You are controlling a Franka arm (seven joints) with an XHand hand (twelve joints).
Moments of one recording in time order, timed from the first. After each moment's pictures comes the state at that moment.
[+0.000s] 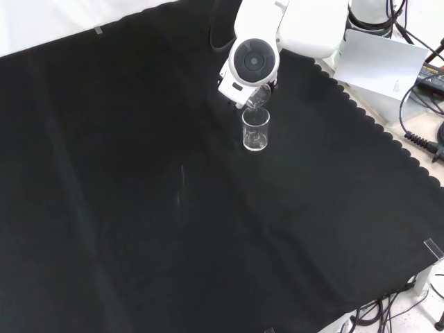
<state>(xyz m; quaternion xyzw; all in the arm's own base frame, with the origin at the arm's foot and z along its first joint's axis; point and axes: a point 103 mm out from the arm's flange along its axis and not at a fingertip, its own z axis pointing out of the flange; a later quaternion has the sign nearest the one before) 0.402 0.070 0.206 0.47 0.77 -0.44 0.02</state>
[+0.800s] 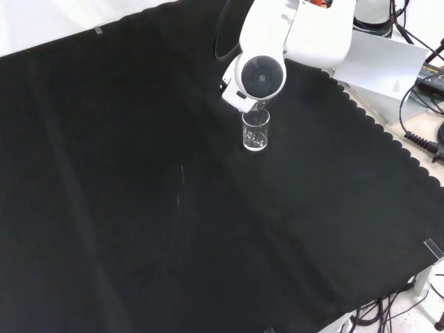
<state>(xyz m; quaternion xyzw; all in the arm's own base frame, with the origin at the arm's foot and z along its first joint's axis) 0.404 0.085 0.209 0.46 0.75 -0.47 0.04</state>
